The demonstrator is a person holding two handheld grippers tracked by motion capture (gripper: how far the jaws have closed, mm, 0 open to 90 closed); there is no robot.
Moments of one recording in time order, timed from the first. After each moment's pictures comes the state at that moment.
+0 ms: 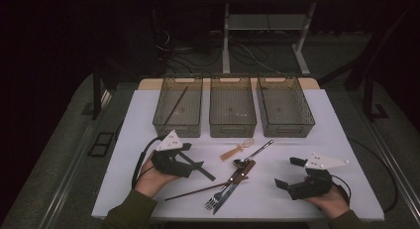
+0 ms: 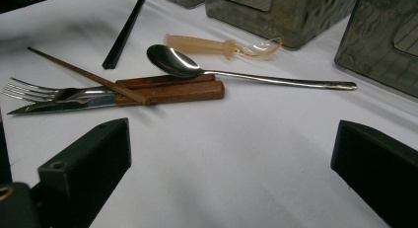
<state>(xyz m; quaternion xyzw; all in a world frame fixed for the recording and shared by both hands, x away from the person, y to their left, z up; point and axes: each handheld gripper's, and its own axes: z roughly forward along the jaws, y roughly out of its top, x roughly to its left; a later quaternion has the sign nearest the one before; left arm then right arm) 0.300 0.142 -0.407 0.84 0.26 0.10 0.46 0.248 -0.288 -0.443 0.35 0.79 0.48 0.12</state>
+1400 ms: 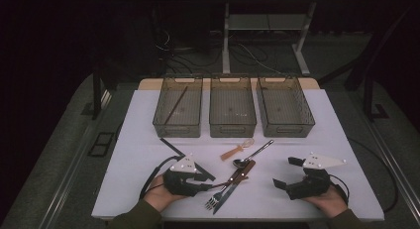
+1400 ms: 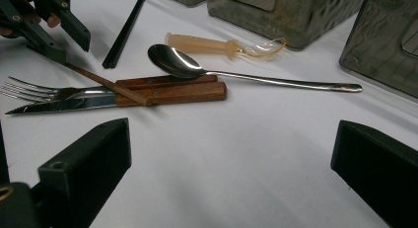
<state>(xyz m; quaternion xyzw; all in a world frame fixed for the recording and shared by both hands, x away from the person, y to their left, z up) 0.270 0.116 -0.442 0.89 0.17 0.00 0.42 0.250 -0.284 -0.443 0.35 0.80 0.48 0.12</state>
